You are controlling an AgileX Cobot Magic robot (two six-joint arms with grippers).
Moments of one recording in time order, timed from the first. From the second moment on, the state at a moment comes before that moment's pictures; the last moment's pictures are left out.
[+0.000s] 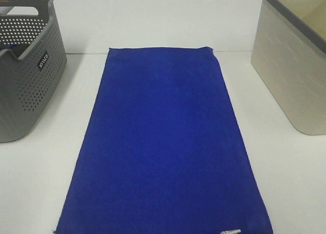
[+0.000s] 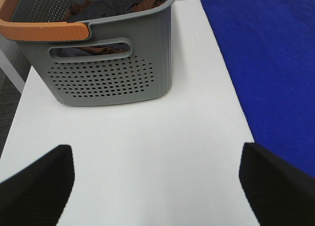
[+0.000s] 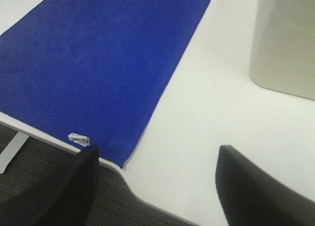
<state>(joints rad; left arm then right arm) 0.01 0.00 -0.52 -0.04 1.08 0.08 0.21 0.00 -0.46 0.17 1.12 -0.15</state>
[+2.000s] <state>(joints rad) 0.20 0.00 -0.52 -0.05 1.08 0.08 0.03 0.00 -0.46 0.20 1.12 -0.17</state>
